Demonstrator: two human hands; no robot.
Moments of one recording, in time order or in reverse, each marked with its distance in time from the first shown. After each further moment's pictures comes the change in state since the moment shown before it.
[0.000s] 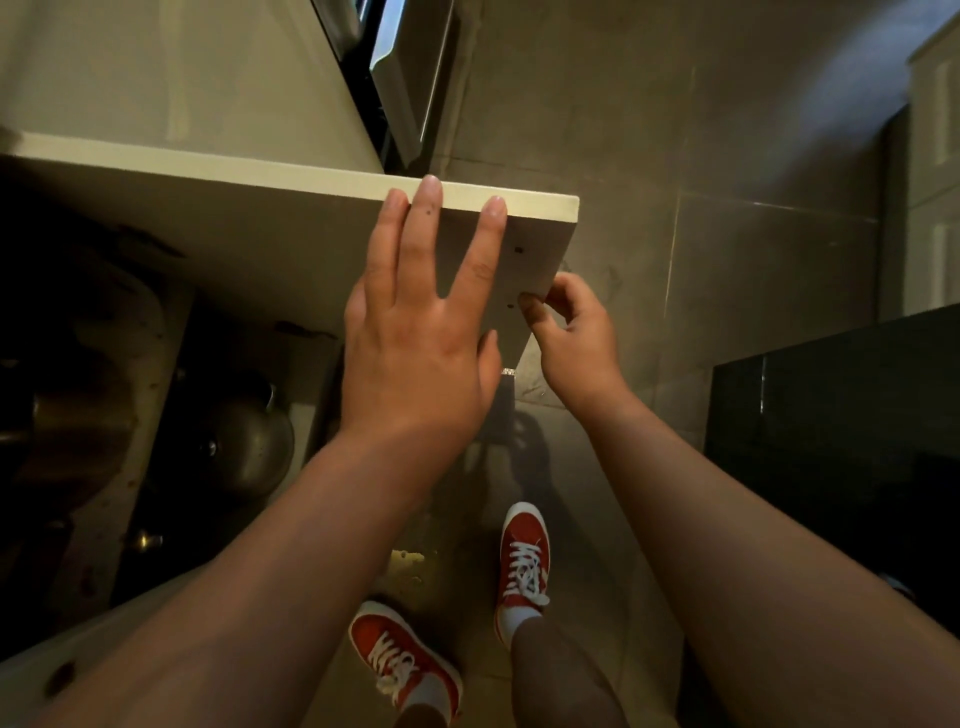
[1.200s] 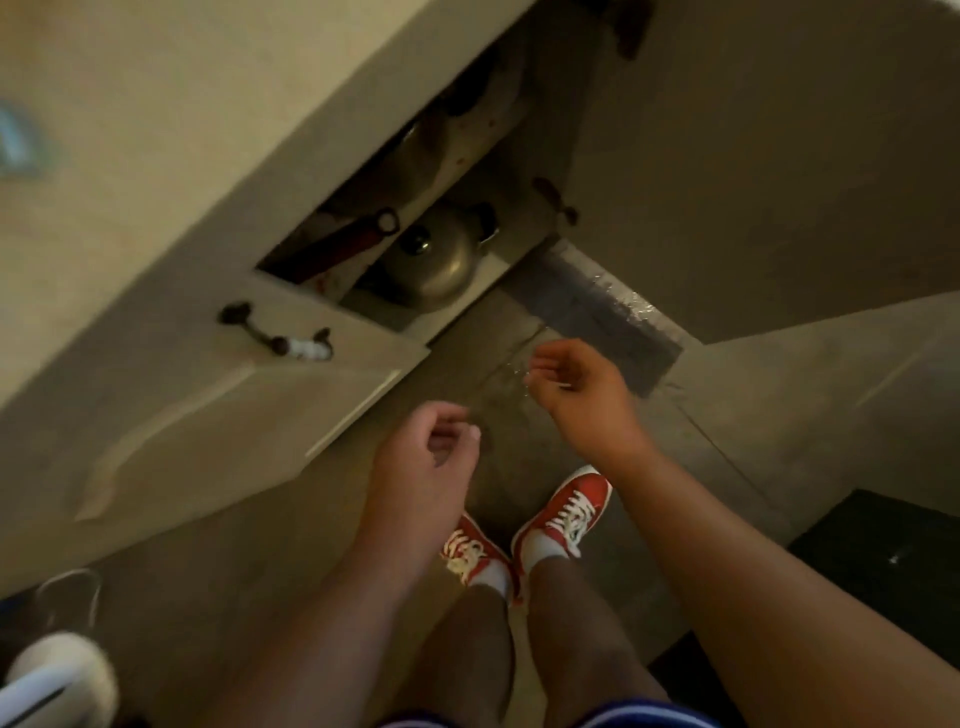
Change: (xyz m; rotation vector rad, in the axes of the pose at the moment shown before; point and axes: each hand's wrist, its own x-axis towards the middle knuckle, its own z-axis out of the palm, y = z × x) left_hand -0.301 -0.106 0.006 -0.918 0.068 -1.265; right_hand -0.187 -0.003 0.172 -0.333 -0.778 0.177
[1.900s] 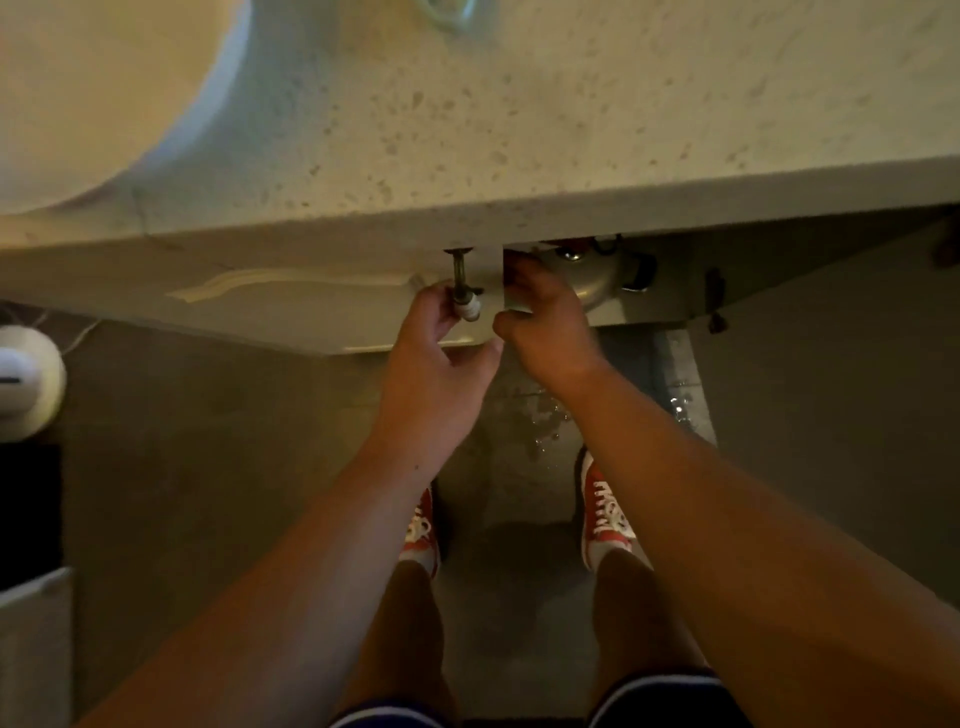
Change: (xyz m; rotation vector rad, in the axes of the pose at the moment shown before) left_hand 0.048 -0.003 -0.050 -0.483 0.538 -0.091; right_hand 0.076 -0.098 0.139 -0.351 -0.623 -0.272
